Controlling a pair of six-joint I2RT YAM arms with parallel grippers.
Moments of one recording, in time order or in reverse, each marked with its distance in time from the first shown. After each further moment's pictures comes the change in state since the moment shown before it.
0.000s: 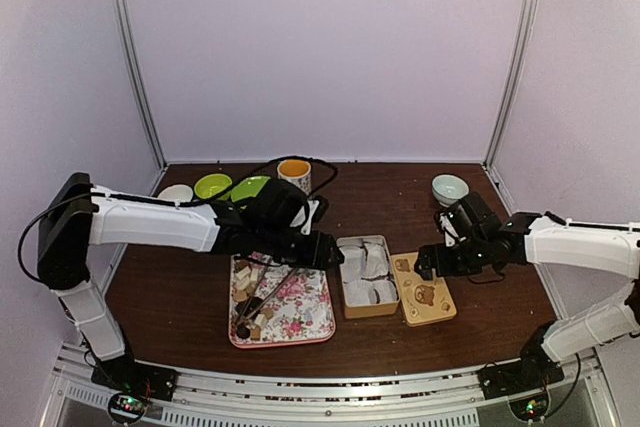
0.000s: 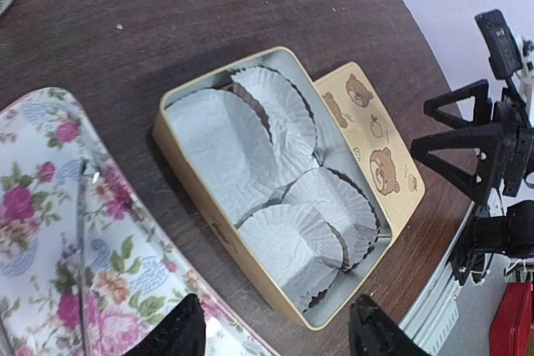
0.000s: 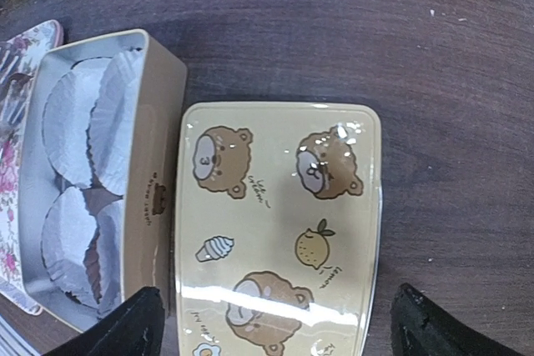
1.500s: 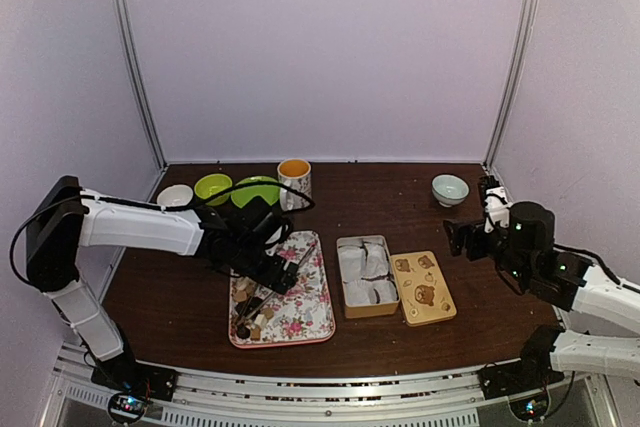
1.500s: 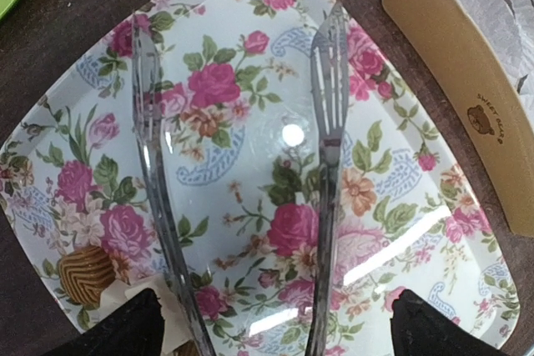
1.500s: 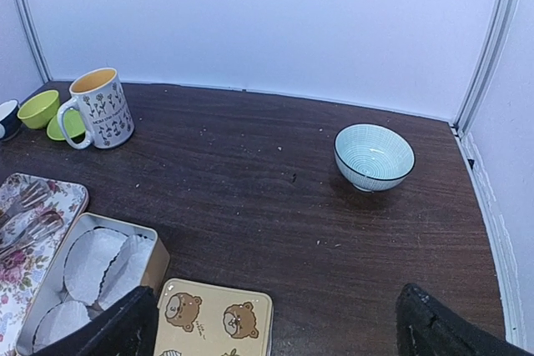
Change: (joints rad) left arm 0.071 -0.075 -0.137 -0.279 -0.286 0.296; right arm 0.015 -0.515 -0.262 0.423 0.297 -0.351
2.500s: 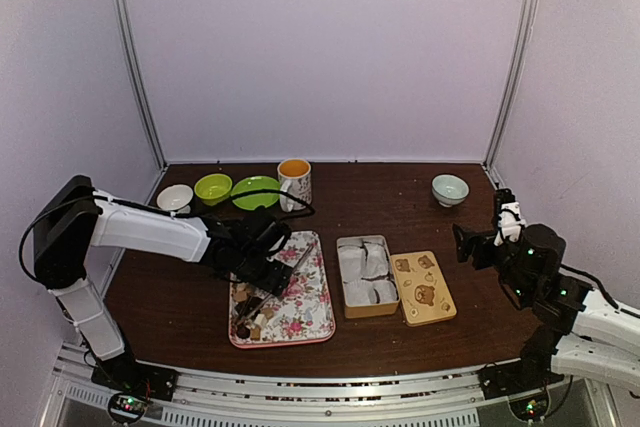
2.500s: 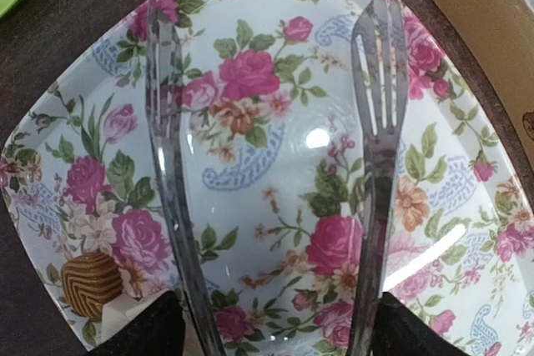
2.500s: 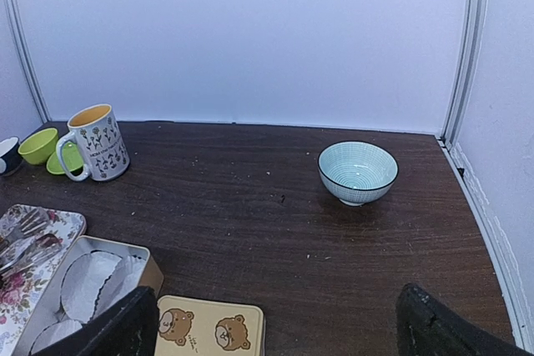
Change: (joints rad) left arm -0.007 0.047 -0.039 0.064 -0.087 -0.020; right arm 0.000 -0.162 -0.187 0.180 0.049 0.000
